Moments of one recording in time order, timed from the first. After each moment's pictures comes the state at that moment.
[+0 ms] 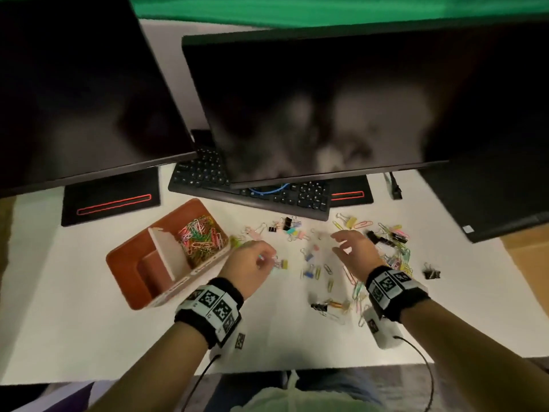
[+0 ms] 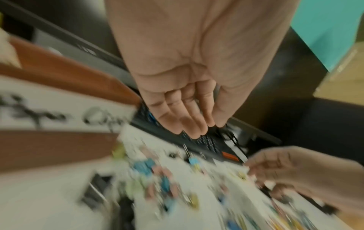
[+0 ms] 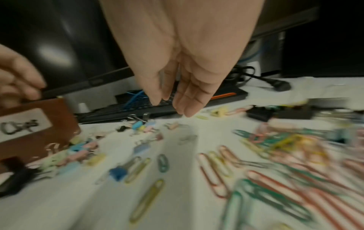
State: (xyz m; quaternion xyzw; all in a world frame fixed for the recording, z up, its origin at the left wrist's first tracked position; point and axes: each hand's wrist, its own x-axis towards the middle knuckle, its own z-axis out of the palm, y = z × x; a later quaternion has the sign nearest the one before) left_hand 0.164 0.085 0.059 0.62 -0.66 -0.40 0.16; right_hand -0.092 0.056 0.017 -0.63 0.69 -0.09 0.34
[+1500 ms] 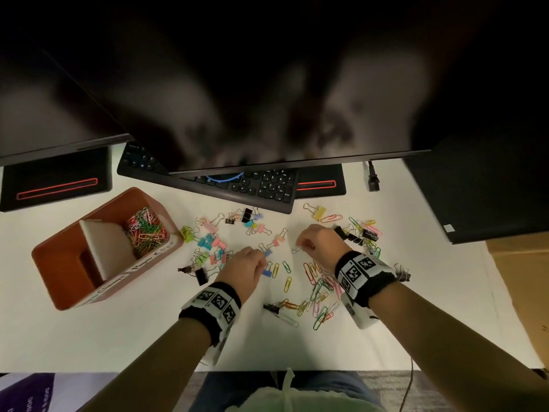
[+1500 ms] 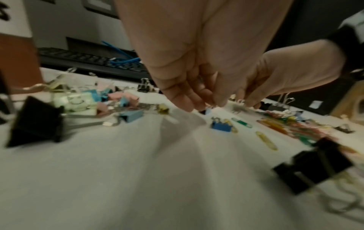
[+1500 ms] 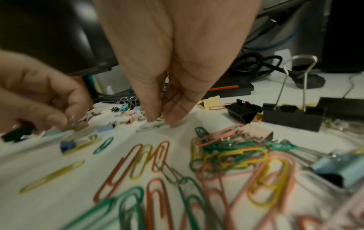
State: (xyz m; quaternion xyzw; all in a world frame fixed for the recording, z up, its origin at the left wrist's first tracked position) left_hand 0.070 0.080 -0.017 0.62 -0.70 -0.36 0.02; right_hand -0.139 0.018 -0.012 -0.75 0.54 0.01 0.39
